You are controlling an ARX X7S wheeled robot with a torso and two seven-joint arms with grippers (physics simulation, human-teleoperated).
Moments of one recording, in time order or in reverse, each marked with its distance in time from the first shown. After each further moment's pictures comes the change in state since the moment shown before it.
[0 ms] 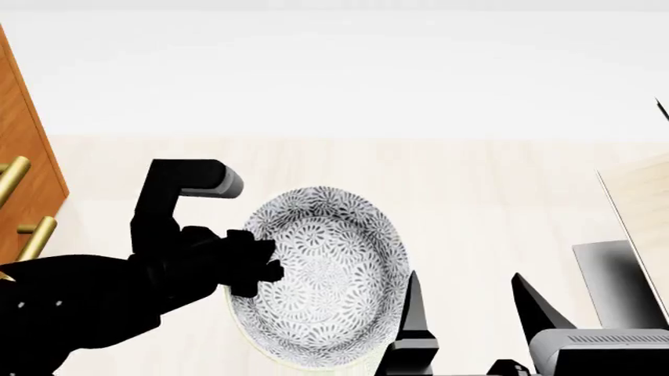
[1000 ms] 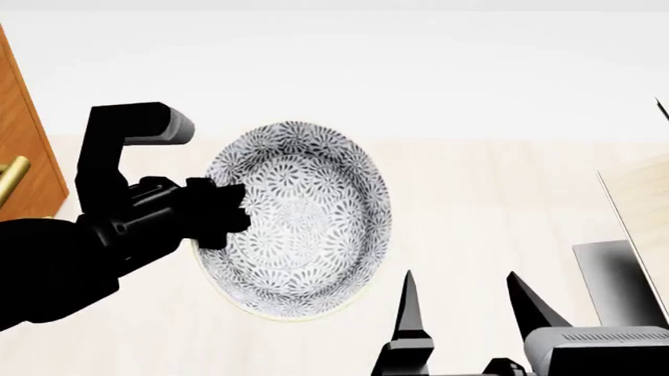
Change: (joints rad) left arm -0.008 -0.096 -0.105 0.252 -0.134 -0.086 -0.150; right arm 0.010 0.006 -0.017 0.004 -0.001 -0.004 0.001
